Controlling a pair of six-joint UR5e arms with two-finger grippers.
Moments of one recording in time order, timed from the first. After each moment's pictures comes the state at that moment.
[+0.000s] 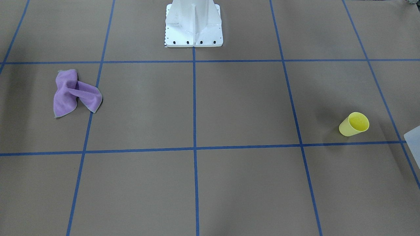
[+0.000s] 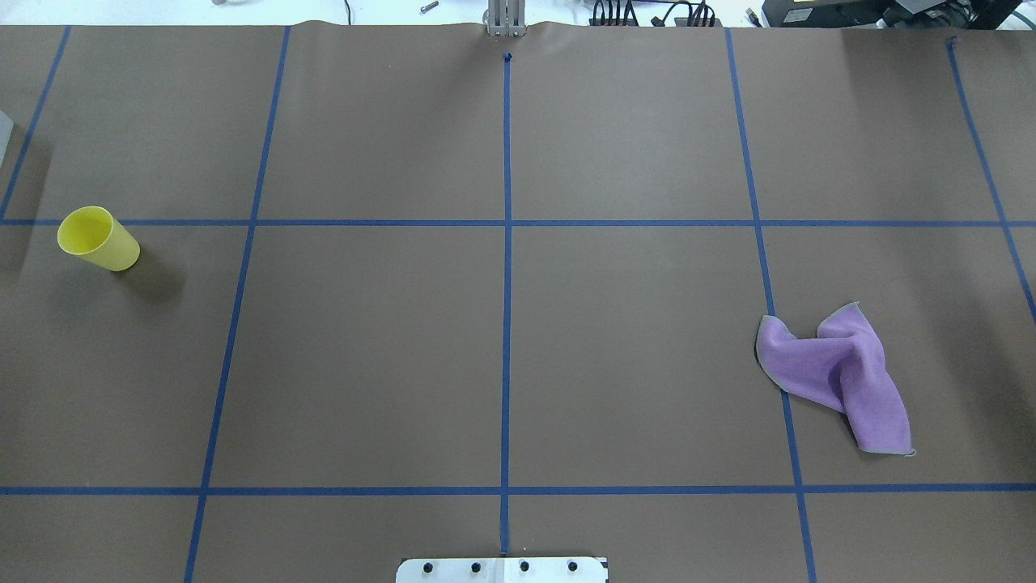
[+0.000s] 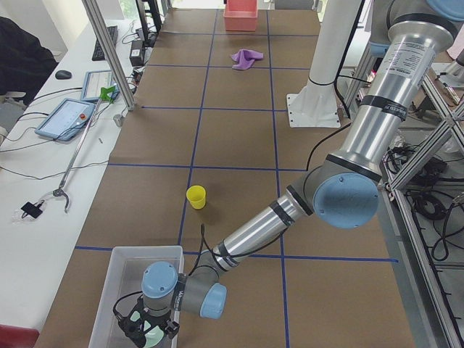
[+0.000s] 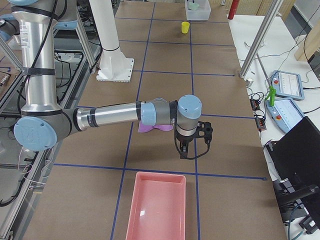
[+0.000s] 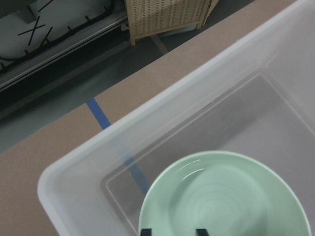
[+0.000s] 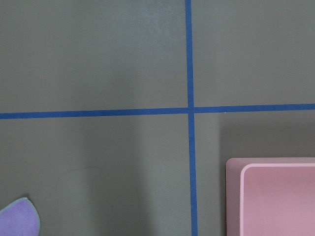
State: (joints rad) left arm -1.59 -1.96 -0.49 -2.52 -2.14 -1.10; right arm 1.55 -1.57 1.77 -1.68 2.35 0.11
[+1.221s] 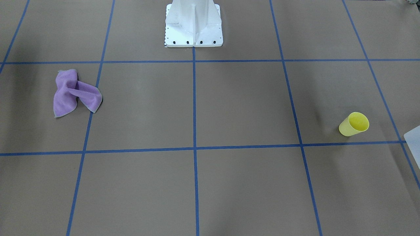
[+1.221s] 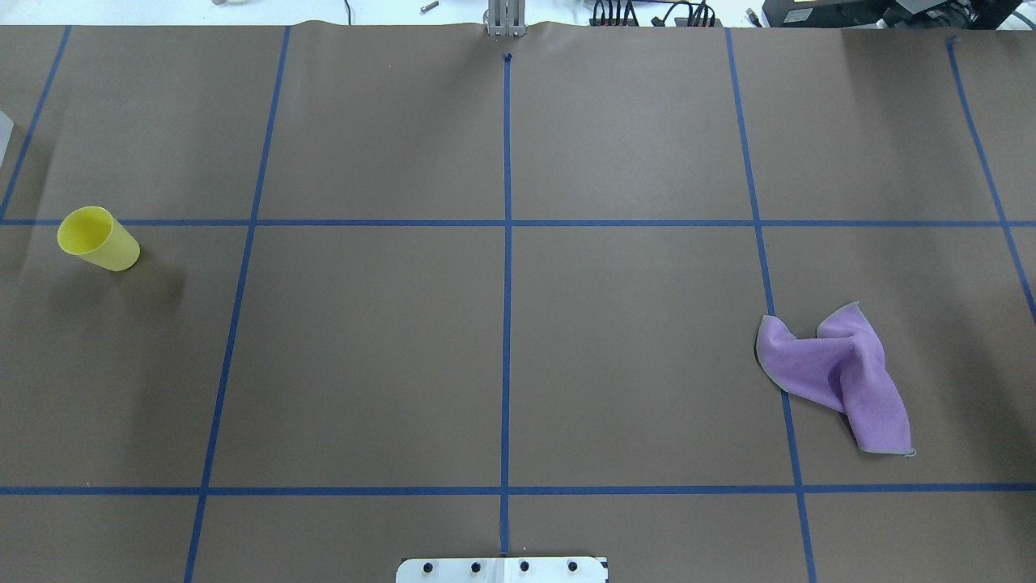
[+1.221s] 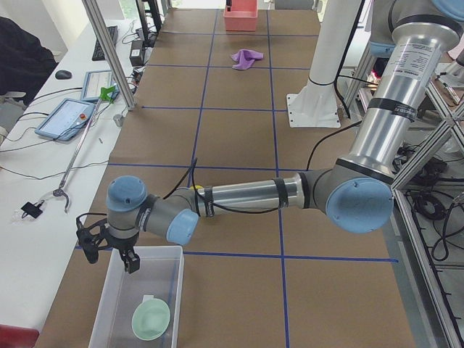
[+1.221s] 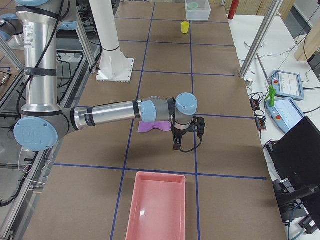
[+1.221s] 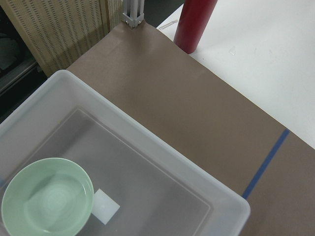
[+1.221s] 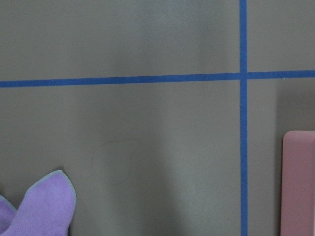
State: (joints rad) left arm -1.62 -1.88 -1.23 -1.97 -2.19 -0.86; right arm 1.41 -1.62 1.81 -1.66 2.42 0.21
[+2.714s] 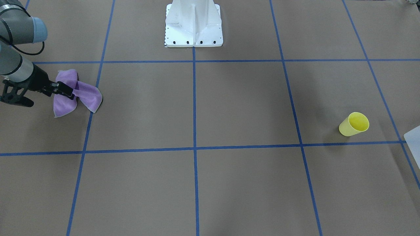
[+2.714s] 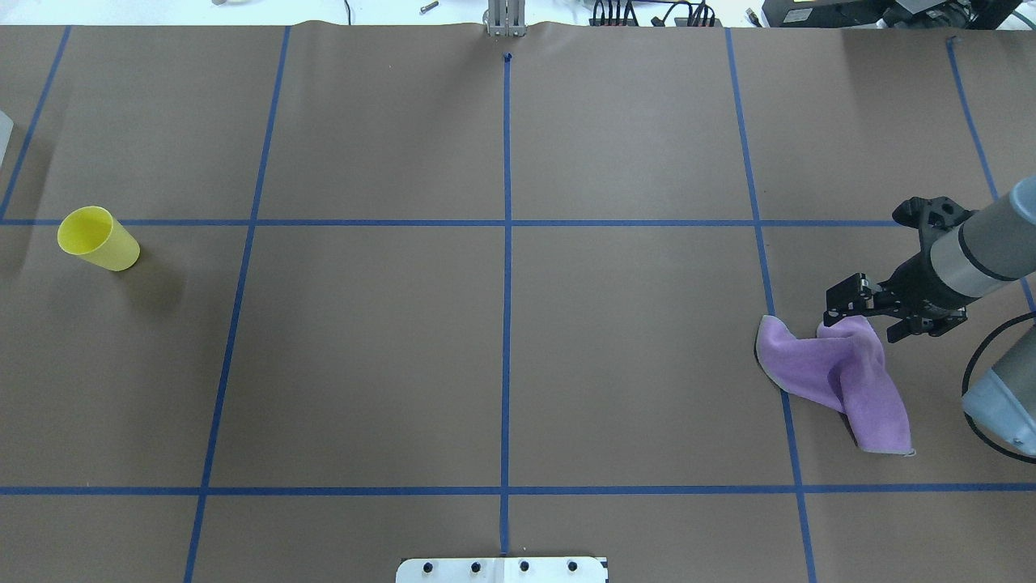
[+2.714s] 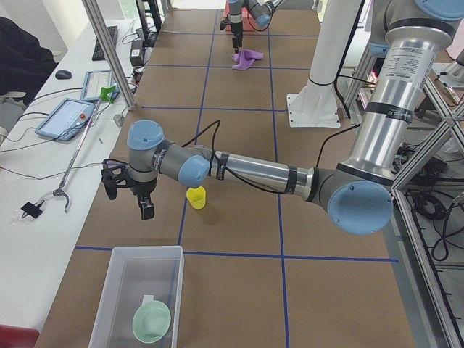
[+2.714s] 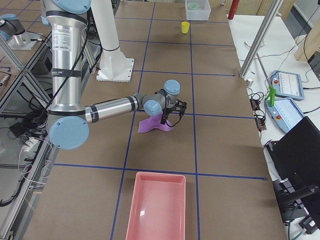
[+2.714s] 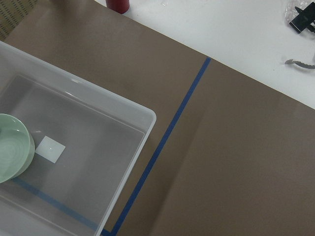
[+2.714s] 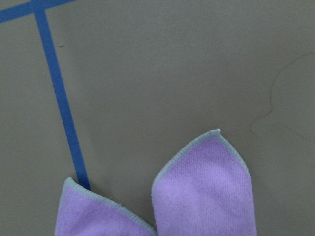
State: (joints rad) left arm -1.51 -1.84 -1.48 -1.84 -2.20 -0.83; right arm 0.87 -1.61 1.80 -1.16 2.28 1.12
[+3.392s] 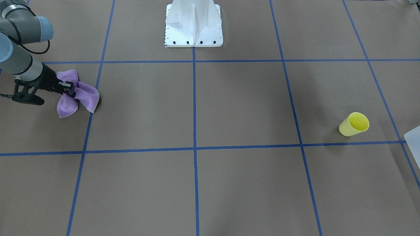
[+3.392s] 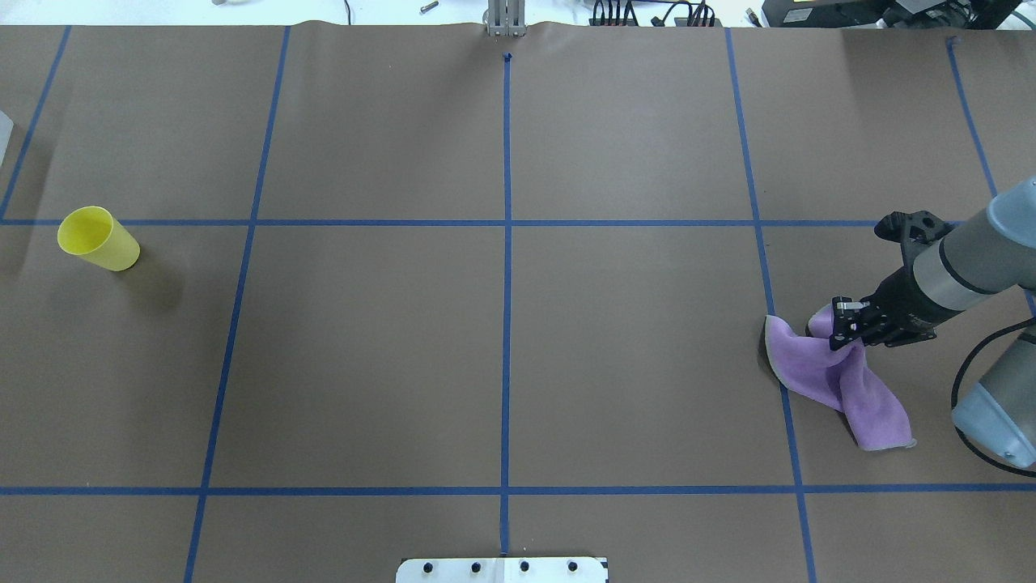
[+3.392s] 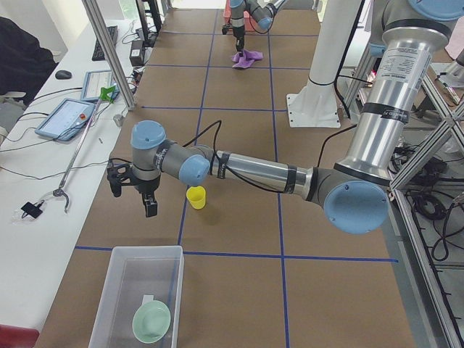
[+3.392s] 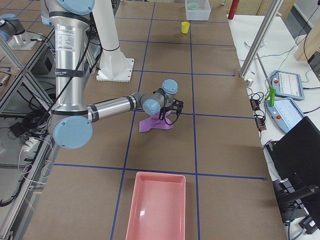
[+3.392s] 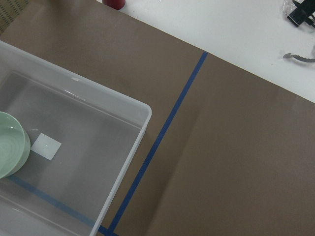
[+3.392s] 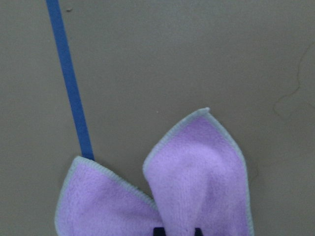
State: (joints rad) left arm -1.44 -1.84 -1.48 -1.84 -2.20 -0.83; right arm 0.85 -1.62 1.82 -1.16 2.28 1.11
